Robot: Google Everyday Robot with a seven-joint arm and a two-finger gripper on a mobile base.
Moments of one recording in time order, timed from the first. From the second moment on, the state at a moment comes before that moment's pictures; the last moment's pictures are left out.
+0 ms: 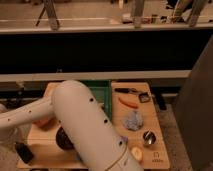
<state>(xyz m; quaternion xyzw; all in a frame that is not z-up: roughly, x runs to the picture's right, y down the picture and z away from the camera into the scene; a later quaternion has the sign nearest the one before) -0.453 0.287 0.740 -0.11 -0.35 -0.86 0.34</state>
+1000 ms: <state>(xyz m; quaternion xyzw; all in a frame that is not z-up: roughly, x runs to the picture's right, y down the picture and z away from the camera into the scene) -0.351 0.313 0.744 -0.16 -0.37 -0.82 0.40</state>
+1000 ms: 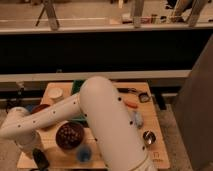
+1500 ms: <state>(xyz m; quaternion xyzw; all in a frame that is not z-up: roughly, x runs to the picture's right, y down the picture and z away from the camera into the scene) -0.322 0.268 0.782 -0.17 -0.36 -0.81 0.43</state>
